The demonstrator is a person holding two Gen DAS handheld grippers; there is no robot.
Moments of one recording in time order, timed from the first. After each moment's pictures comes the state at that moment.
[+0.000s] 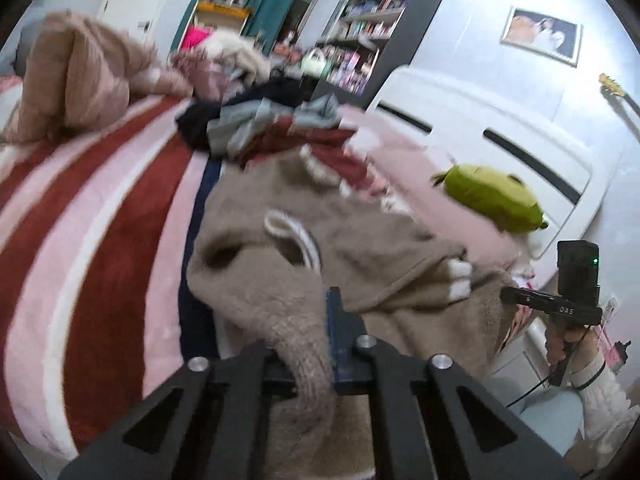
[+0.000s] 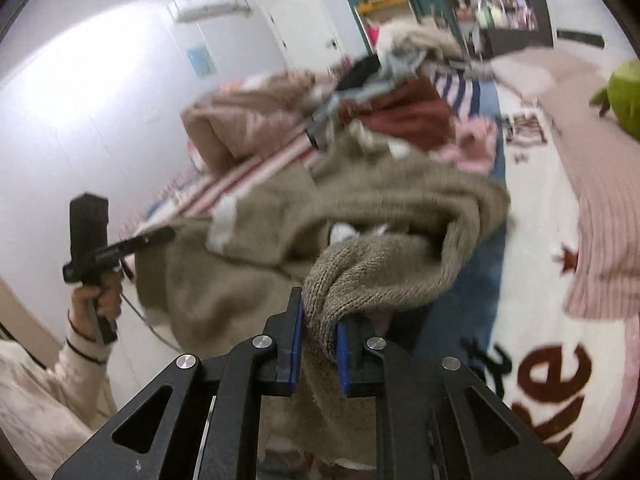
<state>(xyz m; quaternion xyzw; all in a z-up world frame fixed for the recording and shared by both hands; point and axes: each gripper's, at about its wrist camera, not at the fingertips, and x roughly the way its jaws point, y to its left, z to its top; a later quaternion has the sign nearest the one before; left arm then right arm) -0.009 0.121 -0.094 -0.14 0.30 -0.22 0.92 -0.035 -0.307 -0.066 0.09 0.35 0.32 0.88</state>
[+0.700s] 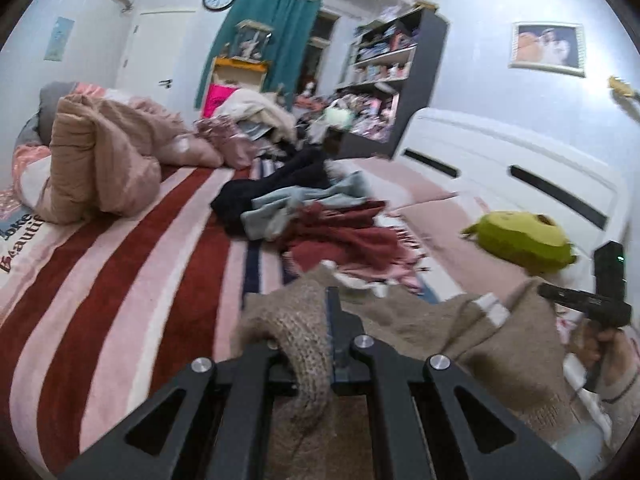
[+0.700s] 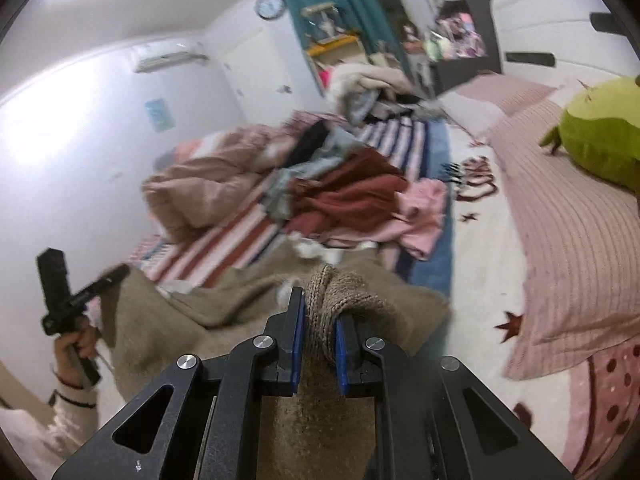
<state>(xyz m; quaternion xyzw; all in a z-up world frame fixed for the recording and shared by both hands) 0.046 0.144 -0.031 -0.10 0.24 -0.14 0.96 0.025 -0.340 -0.018 0.13 0.32 0.22 0.91</state>
